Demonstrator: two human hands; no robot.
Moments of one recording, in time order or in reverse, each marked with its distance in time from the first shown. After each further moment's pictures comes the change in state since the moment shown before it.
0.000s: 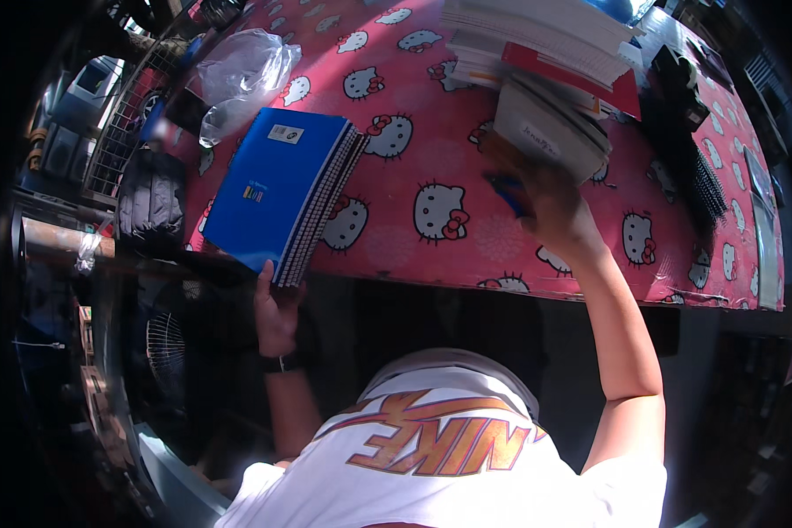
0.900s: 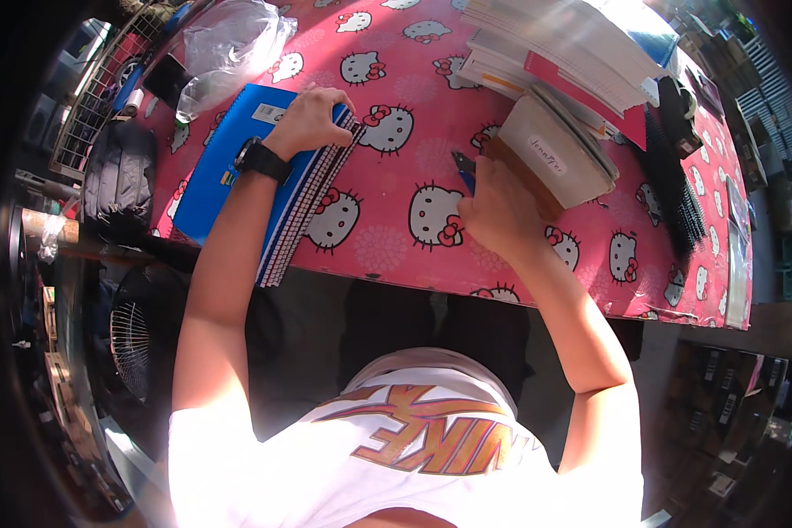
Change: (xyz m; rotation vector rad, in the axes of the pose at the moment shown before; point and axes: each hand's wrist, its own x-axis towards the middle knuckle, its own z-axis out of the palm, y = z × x) left_hand 0.179 0.045 0.184 1.714 -0.654 0.849; right_hand 0.049 -0.051 0.036 0.056 0.101 0.164
